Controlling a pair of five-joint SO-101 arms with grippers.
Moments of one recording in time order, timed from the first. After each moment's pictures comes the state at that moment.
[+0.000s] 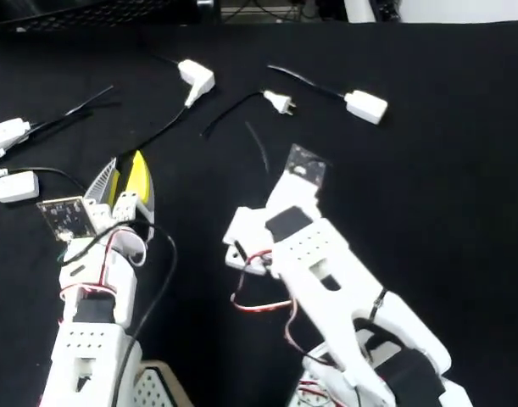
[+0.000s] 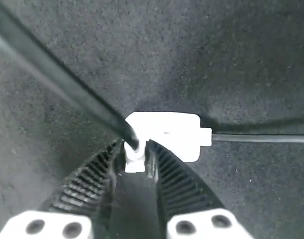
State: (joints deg) left arm -3.6 -71.7 96.5 -11.8 12.8; right arm -31.5 -23.4 48.0 59.0 -55.4
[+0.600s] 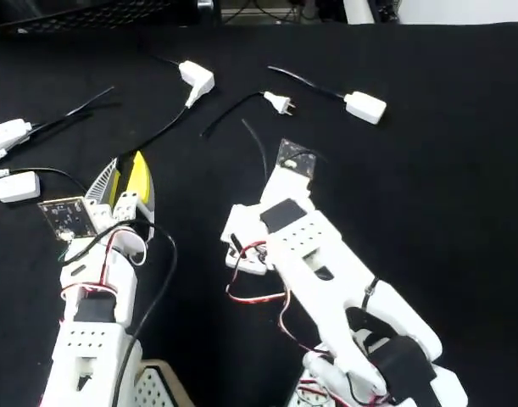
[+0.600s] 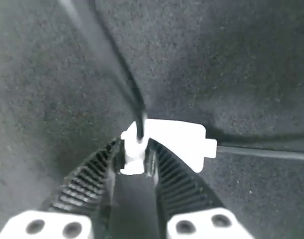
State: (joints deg) left arm -3.6 -71.7 96.5 -11.8 12.8; right arm -31.2 -18.3 45.1 59.5 -50.8
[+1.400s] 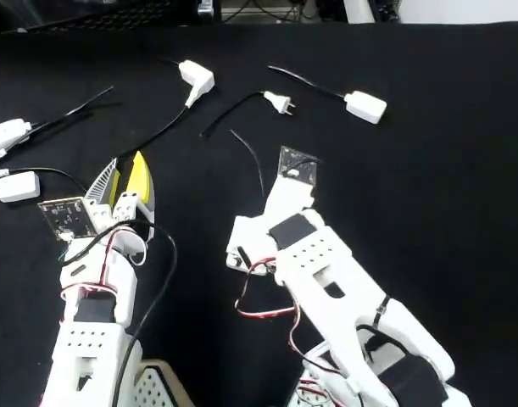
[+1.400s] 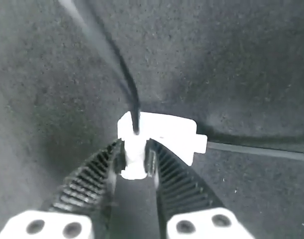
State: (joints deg) left arm -3.6 -71.7 96.5 -11.8 12.8; right arm -31.3 -25.5 52.3 56.1 -46.2
